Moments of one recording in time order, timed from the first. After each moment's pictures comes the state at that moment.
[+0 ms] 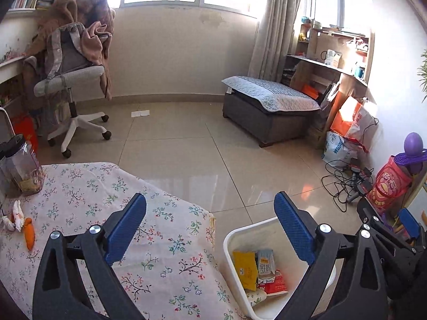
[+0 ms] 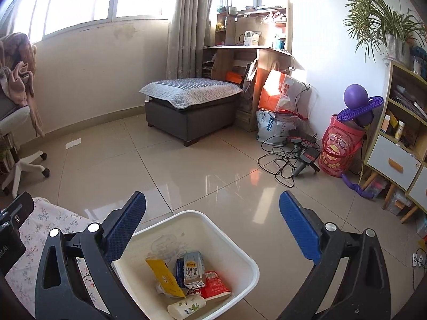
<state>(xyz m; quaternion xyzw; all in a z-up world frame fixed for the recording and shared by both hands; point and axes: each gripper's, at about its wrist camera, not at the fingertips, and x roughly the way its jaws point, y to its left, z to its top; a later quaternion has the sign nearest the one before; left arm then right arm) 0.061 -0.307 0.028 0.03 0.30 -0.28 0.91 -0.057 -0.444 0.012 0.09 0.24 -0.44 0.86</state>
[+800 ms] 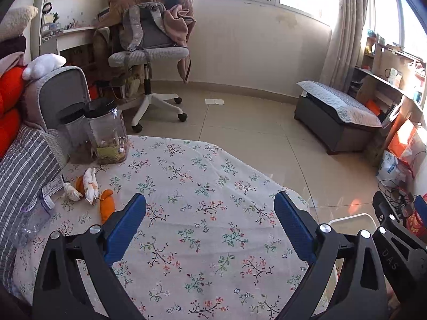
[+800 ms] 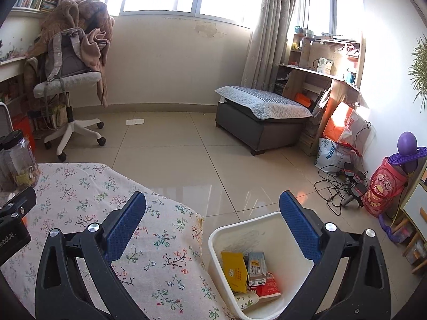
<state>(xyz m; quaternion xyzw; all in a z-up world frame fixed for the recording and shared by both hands) 0.098 -0.137 0.011 0.00 0.33 -0.11 0.94 0.027 -0.300 0.010 0.00 0.26 -0.30 0.92</state>
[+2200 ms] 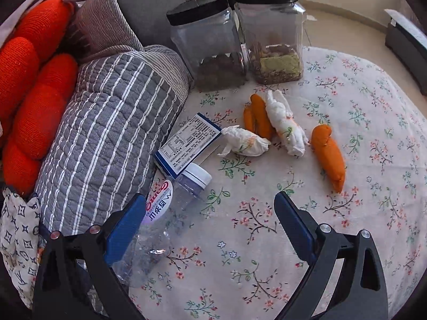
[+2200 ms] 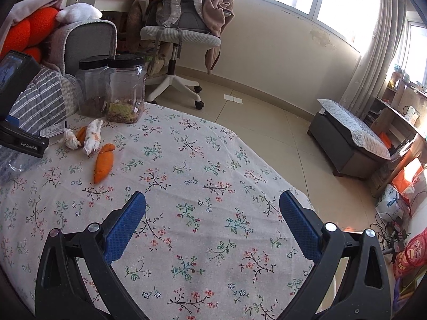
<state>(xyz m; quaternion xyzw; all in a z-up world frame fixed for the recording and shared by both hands) 0.221 0.117 -0.085 0.15 0.53 0.06 0.83 0.087 -0.127 -0.048 -0.11 0.34 -0.08 0.93</state>
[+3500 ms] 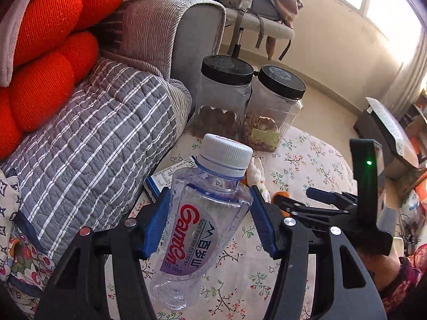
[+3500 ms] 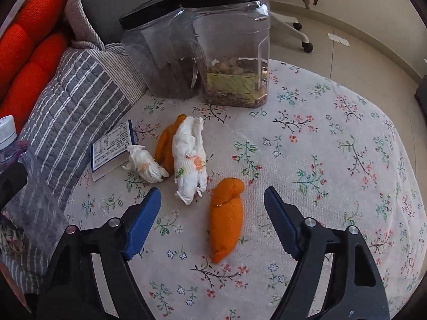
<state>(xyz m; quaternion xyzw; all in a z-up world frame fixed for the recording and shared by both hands) 0.195 0.183 -0.013 -0.08 0.43 -0.01 0.90 0.288 0.006 -0.104 0.01 0.53 0.16 0.83</state>
